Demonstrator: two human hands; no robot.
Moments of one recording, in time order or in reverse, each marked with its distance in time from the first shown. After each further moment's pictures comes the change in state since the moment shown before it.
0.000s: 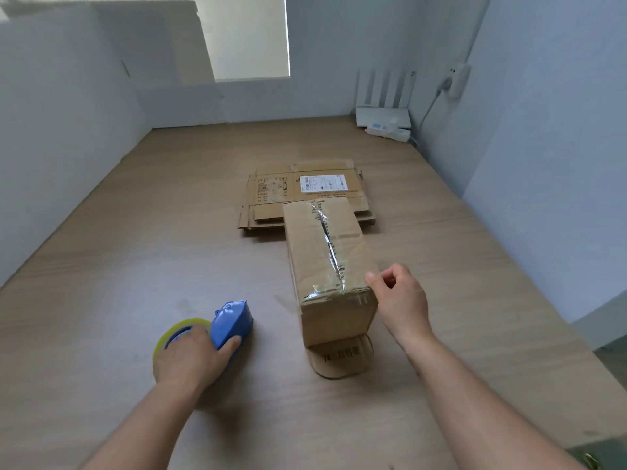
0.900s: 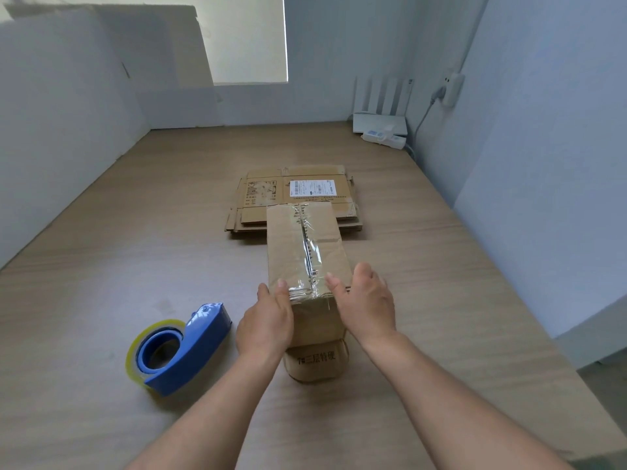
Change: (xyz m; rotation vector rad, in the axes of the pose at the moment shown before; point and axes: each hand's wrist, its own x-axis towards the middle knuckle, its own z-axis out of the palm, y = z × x) left_hand -0.037 0.146 -0.023 -0.592 -0.043 0.030; right_hand 0.011 -0.003 0.002 -0.336 -0.085 -0.181
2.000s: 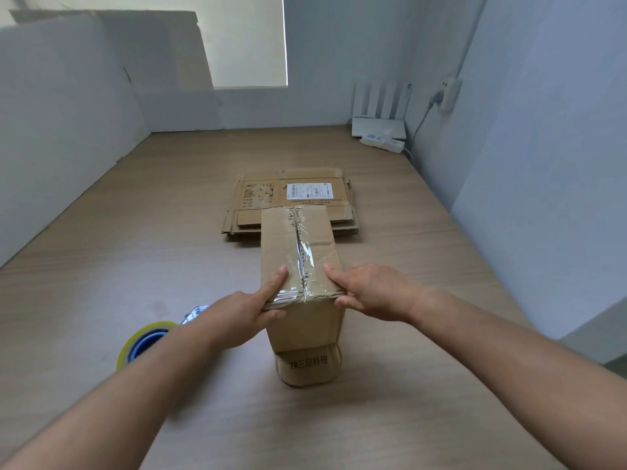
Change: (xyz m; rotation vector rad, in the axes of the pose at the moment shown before) left_hand 0.038 -0.024 -0.041 0.444 -0.385 0.493; right_hand 0.054 0.029 -0.040 -0.494 -0.475 -0.777
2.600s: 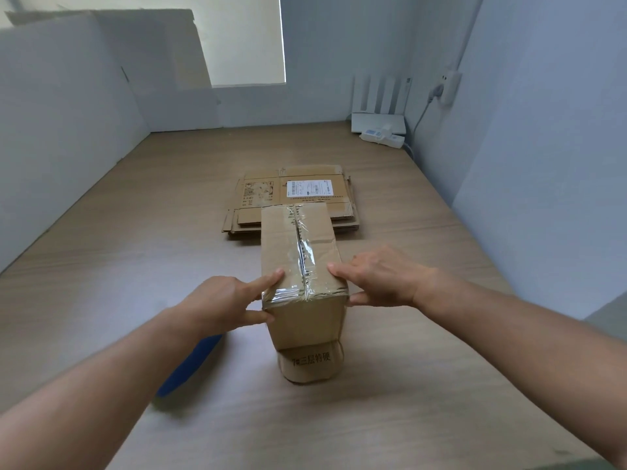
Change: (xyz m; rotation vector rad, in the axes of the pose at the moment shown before) left_hand -0.004 -0.011 -0.027 0.405 0.102 0.173; right_hand -0.003 0.012 -0.016 -0.217 0.159 -0.191
